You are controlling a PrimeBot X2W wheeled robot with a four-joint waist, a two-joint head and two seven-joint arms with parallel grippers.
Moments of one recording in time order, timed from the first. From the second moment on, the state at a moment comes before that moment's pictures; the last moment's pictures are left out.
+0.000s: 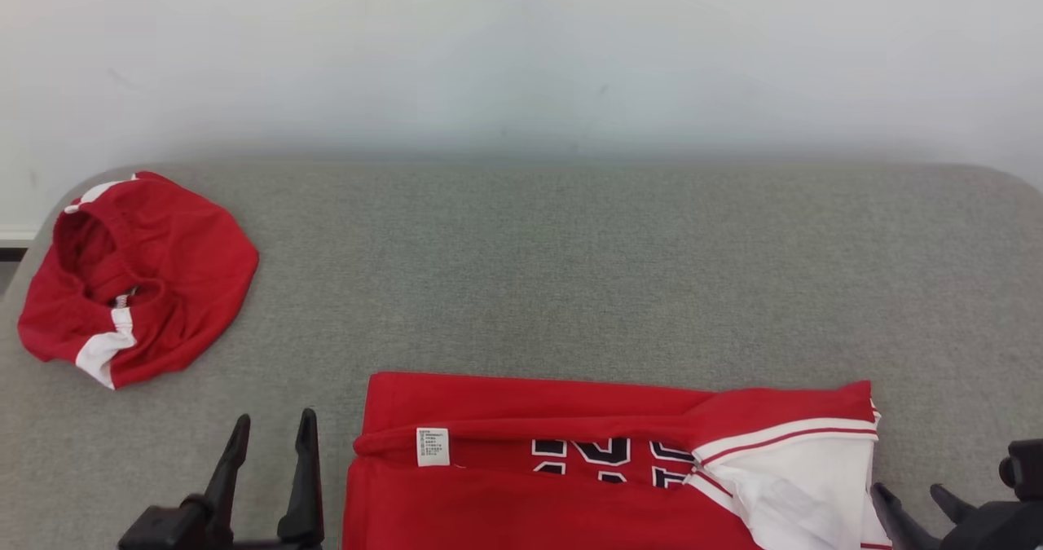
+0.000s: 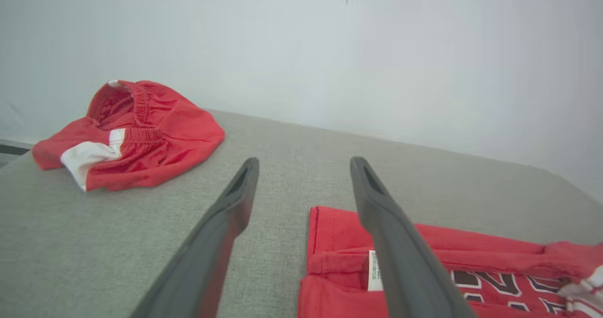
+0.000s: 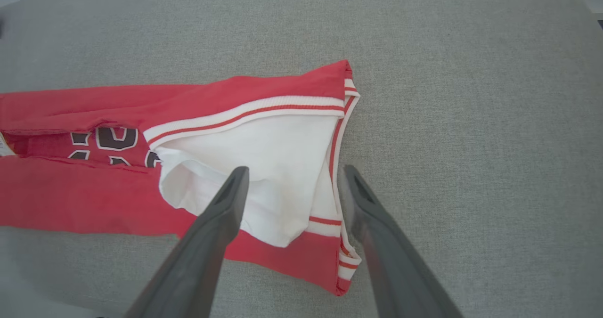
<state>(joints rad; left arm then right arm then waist) -0.07 0.33 -0.36 0.11 -0.60 0.16 -0.26 0.21 -0.23 -0.22 -0.31 0.40 0.13 0.79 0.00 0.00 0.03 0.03</state>
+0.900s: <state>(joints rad) 0.05 0.30 -0.26 -0.01 -0.51 0.03 -0.25 -0.03 -0.05 -0.37 0.13 0.10 0.13 0.73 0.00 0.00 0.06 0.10</state>
